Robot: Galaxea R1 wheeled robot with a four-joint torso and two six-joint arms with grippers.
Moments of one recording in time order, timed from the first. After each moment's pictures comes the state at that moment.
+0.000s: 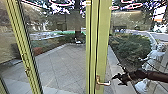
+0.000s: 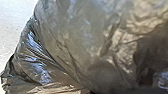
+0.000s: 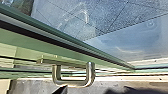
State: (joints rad) left arm 1.51 2.99 -2.66 -0.58 0.08 0.63; right arm -0.34 2.30 -1.51 -0.09 -0.61 1.06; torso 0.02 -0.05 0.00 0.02
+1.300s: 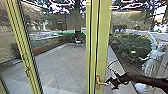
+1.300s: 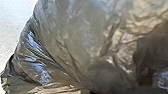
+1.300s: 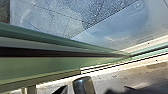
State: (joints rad) left arm 1.51 2.99 -2.66 -0.58 0.08 0.63; right arm -0.44 2.56 -1.86 -0.06 -0.63 1.15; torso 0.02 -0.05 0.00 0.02
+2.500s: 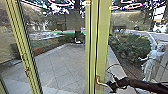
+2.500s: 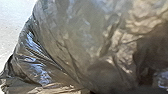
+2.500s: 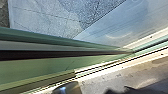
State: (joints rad) left arm 1.51 3.00 -2.67 -0.58 0.08 0.63; right arm -0.53 2.64 -1.98 -0.06 -0.55 1.16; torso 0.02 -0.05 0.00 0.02
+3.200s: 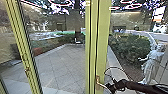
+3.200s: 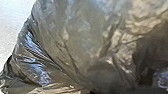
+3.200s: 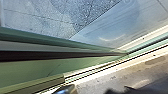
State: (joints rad) left arm 1.51 3.00 -2.67 -0.58 0.08 0.63; right arm -0.57 2.72 -2.10 -0.10 -0.58 1.18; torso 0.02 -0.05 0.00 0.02
